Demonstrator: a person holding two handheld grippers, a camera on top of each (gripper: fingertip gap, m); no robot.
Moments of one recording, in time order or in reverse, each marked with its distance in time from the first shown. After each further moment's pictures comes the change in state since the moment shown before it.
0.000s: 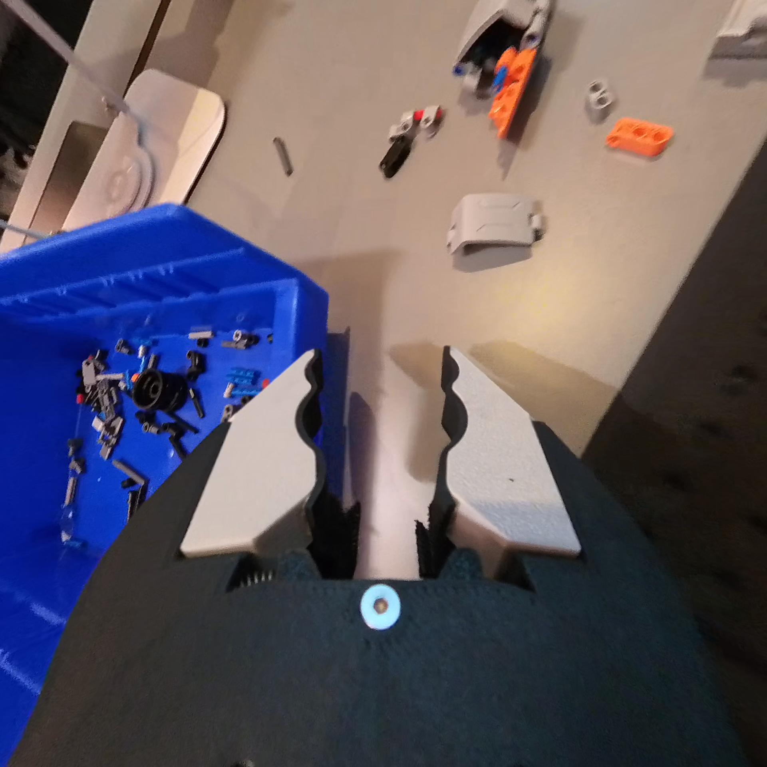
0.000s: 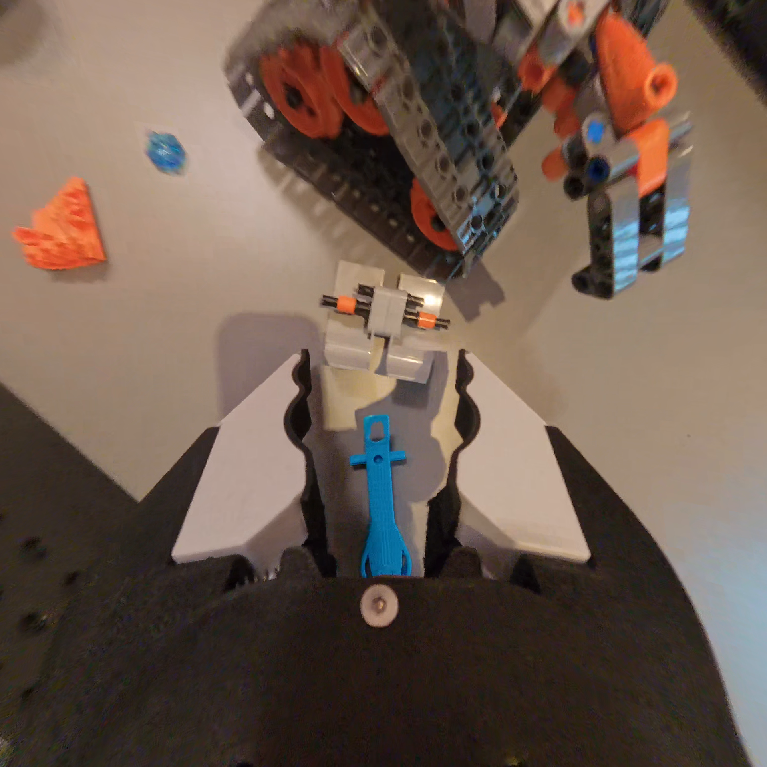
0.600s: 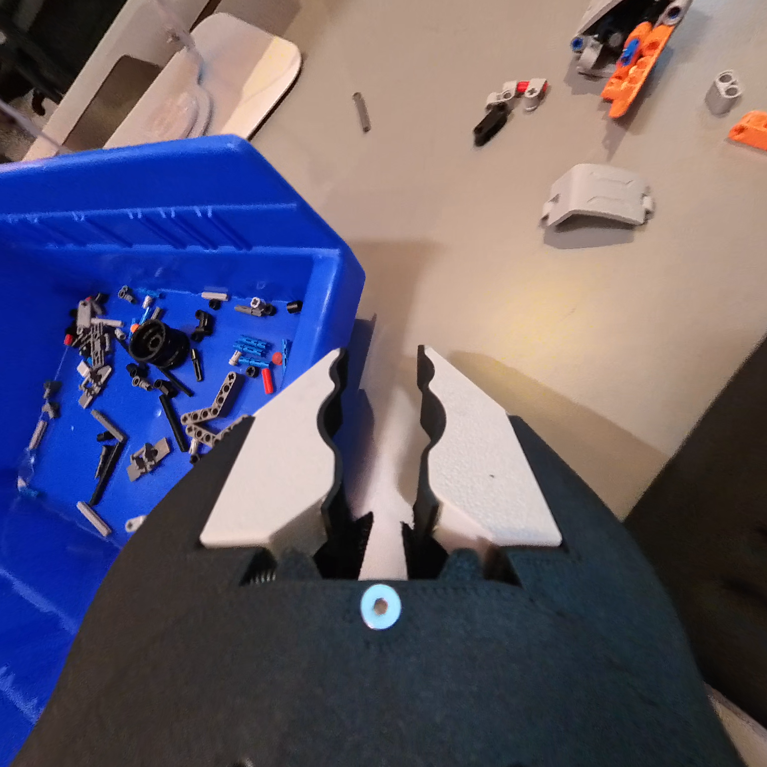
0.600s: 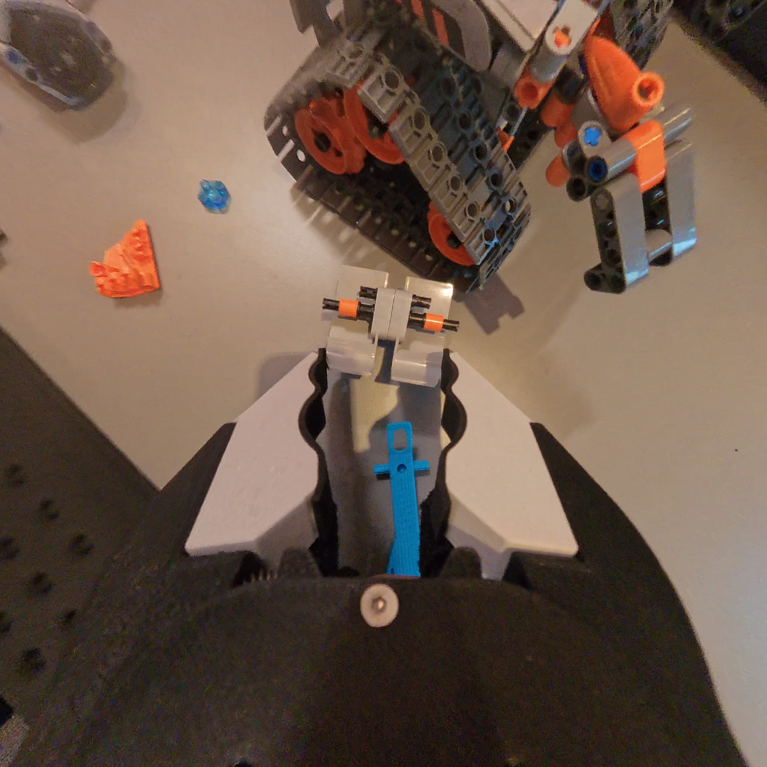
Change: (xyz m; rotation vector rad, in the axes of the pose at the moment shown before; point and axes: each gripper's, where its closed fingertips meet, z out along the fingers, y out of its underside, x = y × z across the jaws) left arm -0.036 0.026 0.000 0.037 -0.040 -0.149; right arm -0.009 -0.007 -0.003 0.096 -0.062 0.058
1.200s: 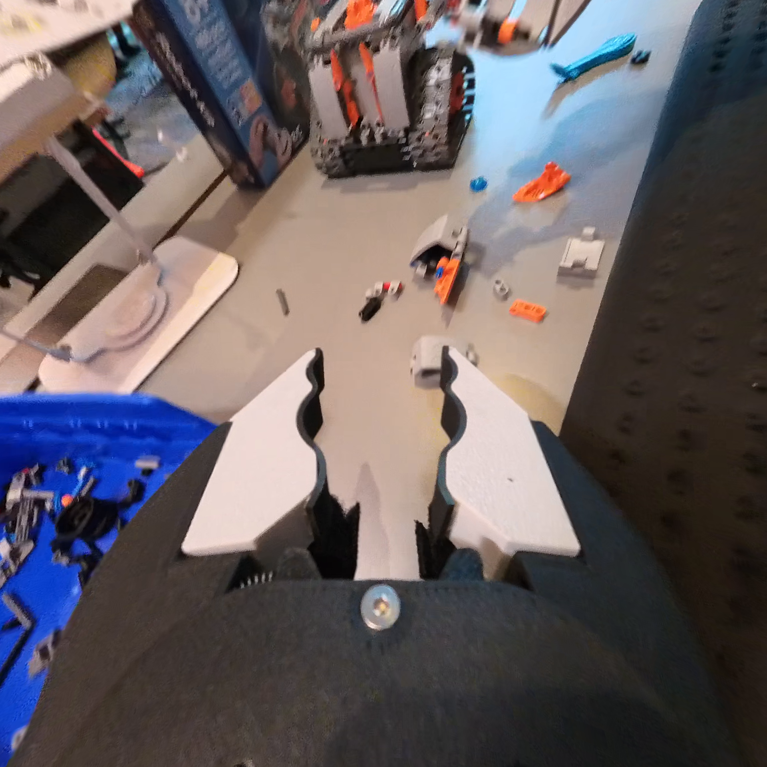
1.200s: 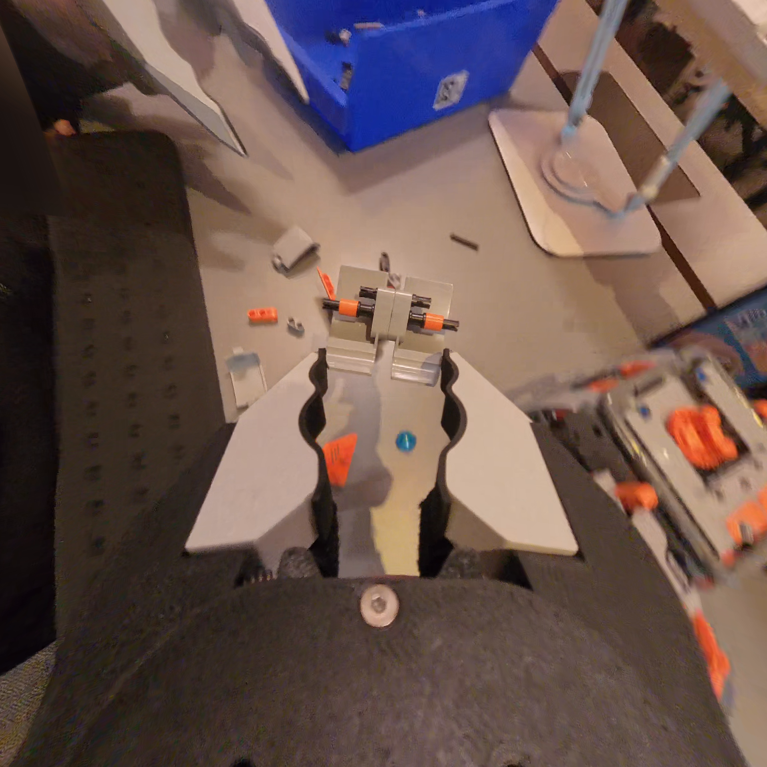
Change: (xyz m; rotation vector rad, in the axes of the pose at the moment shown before) left arm 0.054 -0.081 -0.024 0.318 0.167 0.061; right arm -0.131 -0.133 -0.021 0.303 -0.255 -0.425
